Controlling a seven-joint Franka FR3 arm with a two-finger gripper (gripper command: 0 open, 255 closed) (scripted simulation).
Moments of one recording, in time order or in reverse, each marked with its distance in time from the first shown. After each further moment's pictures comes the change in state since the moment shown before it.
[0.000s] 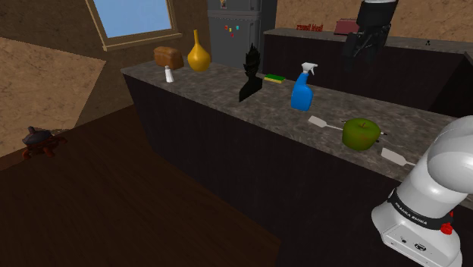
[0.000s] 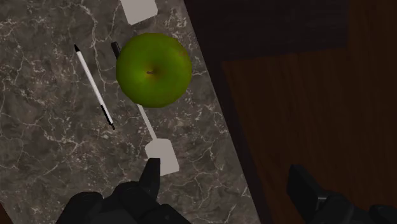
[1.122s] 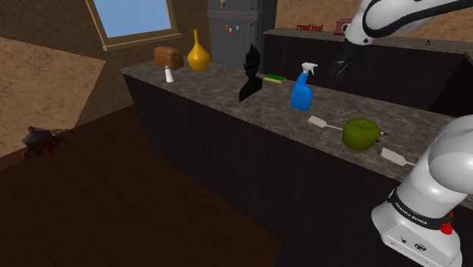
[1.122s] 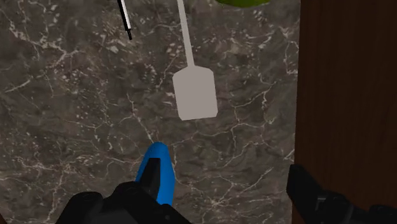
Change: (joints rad) arm 0.029 0.204 -0.363 -0.185 -0.088 0.622 -0.408
